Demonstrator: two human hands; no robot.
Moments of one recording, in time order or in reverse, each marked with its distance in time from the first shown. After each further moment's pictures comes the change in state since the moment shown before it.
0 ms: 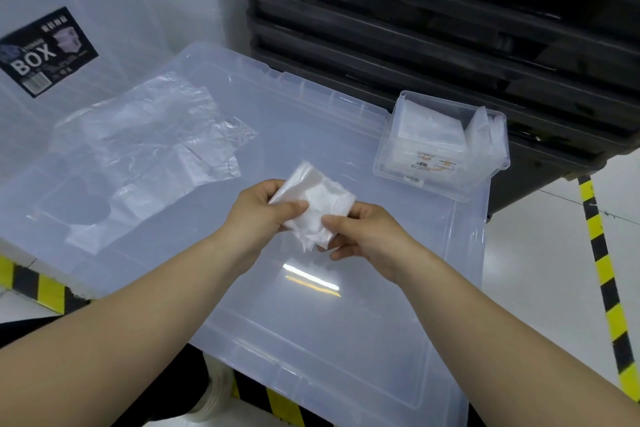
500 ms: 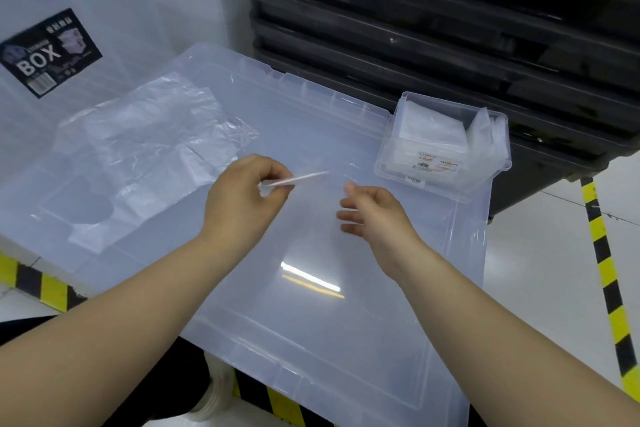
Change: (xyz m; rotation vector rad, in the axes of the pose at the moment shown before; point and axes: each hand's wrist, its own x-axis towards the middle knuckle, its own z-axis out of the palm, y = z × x) left_hand -0.004 0.013 -0.009 0.682 0.309 0.514; right_hand 0.004 -0.007 0.003 0.109 0.310 -0.048
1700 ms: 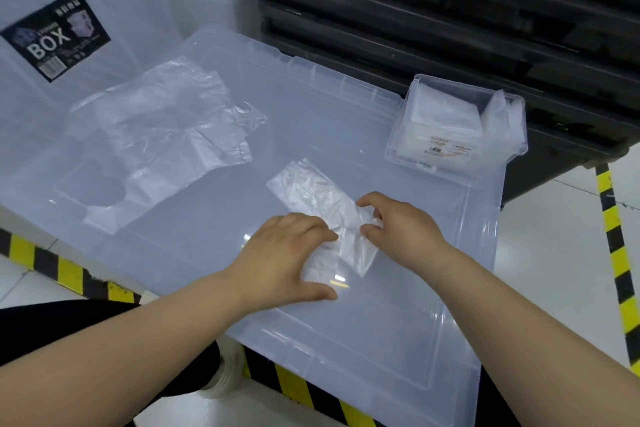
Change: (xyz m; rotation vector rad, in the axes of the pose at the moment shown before) left_hand -0.051 -0.042 0.024 0.403 -0.421 0.599; right_hand -0.005 0.013 -0.026 -1.223 -0.123 -0.239
